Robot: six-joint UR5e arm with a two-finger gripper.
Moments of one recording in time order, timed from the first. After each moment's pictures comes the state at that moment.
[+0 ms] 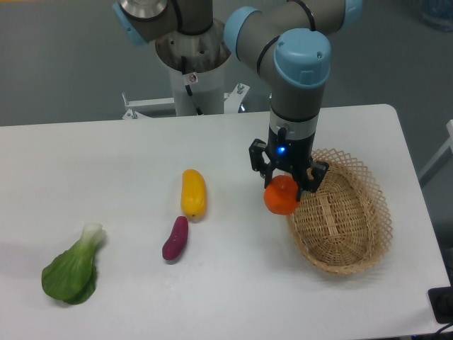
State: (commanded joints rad) arm 2.54 -1.79 -1.63 -1.10 1.47 1.05
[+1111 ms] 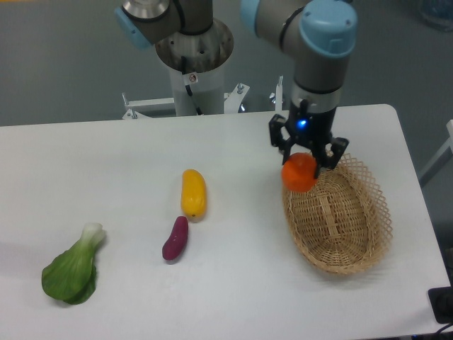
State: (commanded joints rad) arm 2.73 -1.72 -1.69 -1.16 1.45 1.34
